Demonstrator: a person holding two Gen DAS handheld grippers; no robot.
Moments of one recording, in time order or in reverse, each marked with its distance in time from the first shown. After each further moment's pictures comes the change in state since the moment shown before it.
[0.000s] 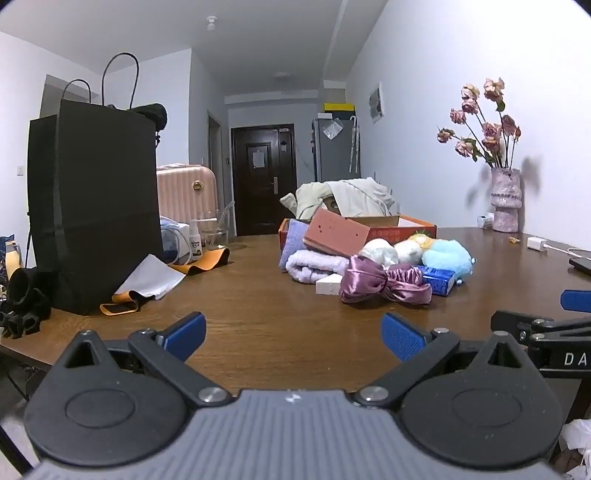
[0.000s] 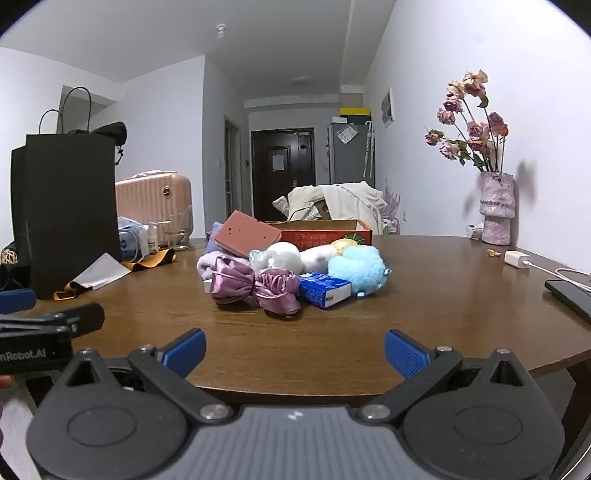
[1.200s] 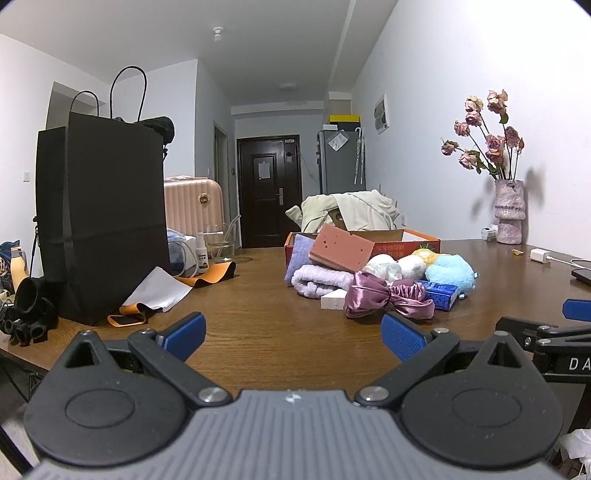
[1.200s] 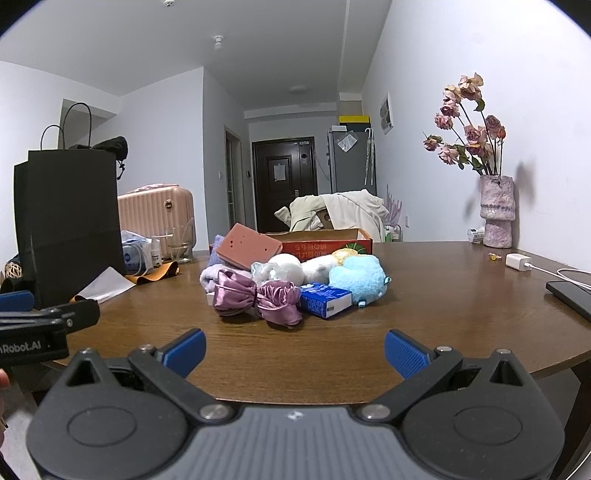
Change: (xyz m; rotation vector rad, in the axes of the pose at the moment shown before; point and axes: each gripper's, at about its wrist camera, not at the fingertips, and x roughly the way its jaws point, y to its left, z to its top) left arm -0.007 0.001 0.006 -0.006 -0.031 0.014; right arm -0.006 -0.003 0.004 0.031 -0.026 0.021
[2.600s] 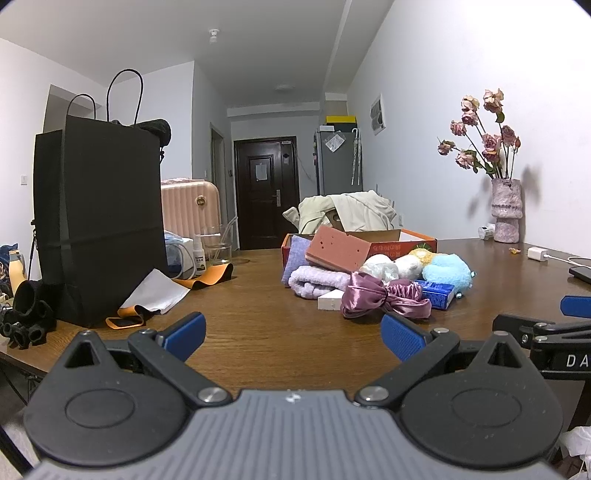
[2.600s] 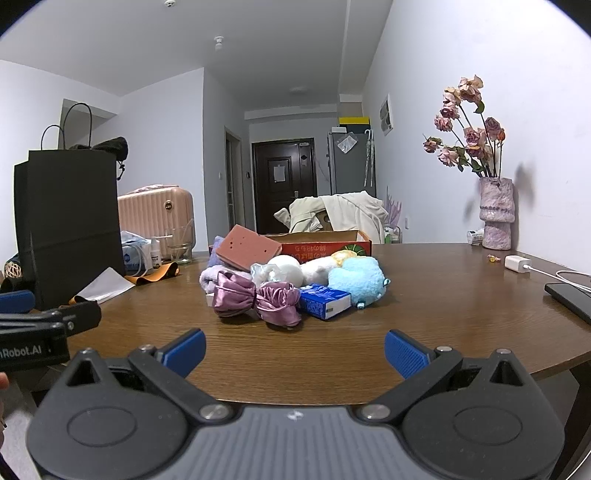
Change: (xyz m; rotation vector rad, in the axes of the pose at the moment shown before) left arm 0.000 -0.003 0.000 0.011 -0.004 -0.007; right arm -0.001 -0.002 -0.001 -0.005 -0.005 0.000
